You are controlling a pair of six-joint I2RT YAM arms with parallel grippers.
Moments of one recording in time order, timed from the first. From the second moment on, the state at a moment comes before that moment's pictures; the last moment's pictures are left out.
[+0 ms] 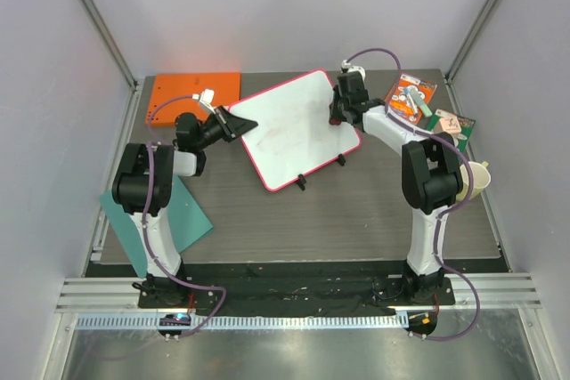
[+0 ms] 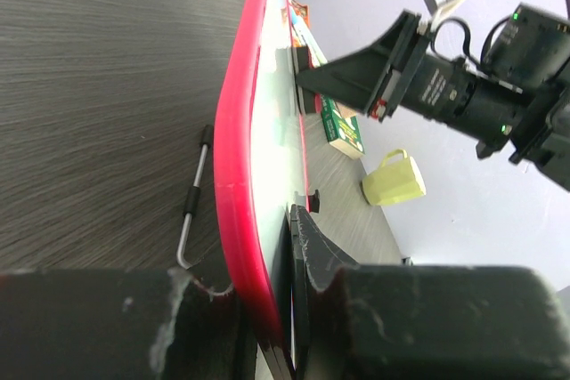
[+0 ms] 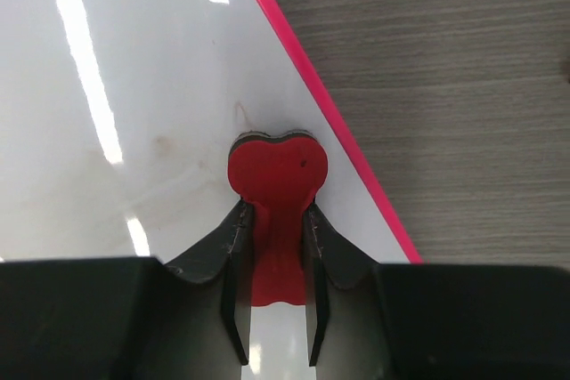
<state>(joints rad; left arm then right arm) -0.10 1.99 0.93 1.05 0.81 -0.94 0.34 2.01 1.52 -0.20 0.17 0.35</state>
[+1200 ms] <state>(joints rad) -0.11 1.98 0.93 1.04 0.82 -0.91 0.44 1.86 1.21 -0.07 0.22 0.34</state>
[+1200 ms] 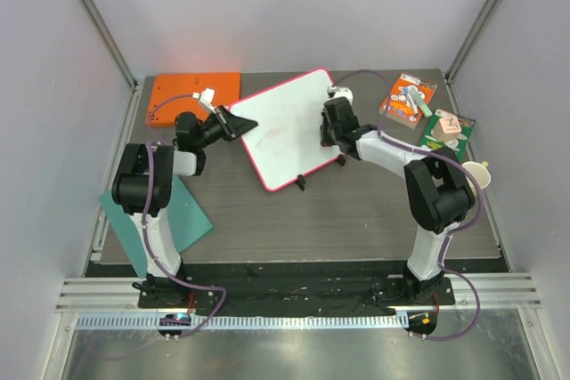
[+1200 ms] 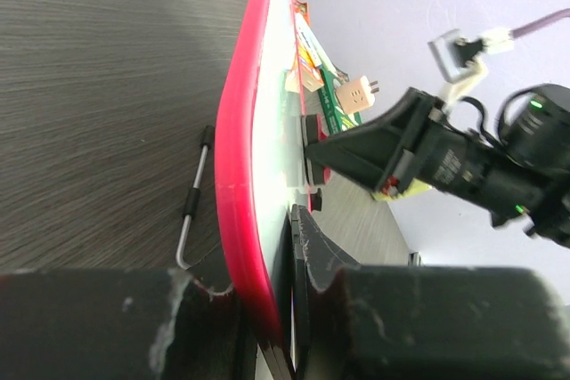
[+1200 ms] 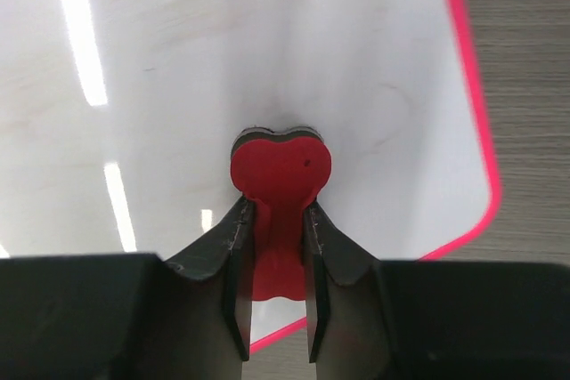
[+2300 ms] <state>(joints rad) -0.11 1.98 0.94 1.03 0.81 -0.90 0.50 1.86 1.24 -0.05 0.23 0.35</state>
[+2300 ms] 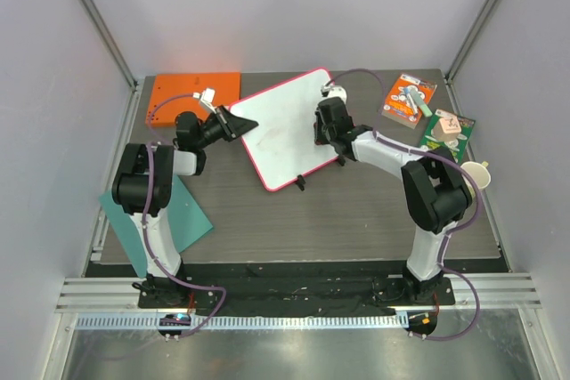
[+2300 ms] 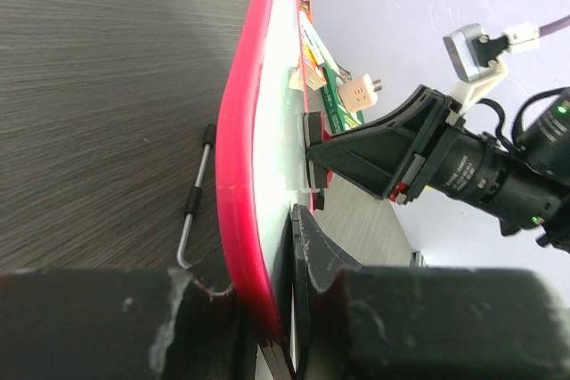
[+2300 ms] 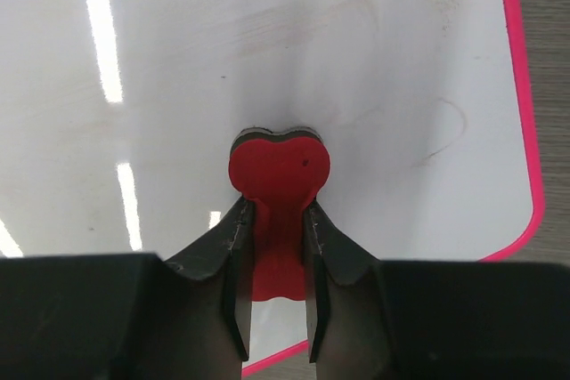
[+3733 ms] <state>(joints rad) -0.10 1.98 0.94 0.98 0.82 -0.91 0.82 1.99 1.49 -0.13 0.20 0.38</state>
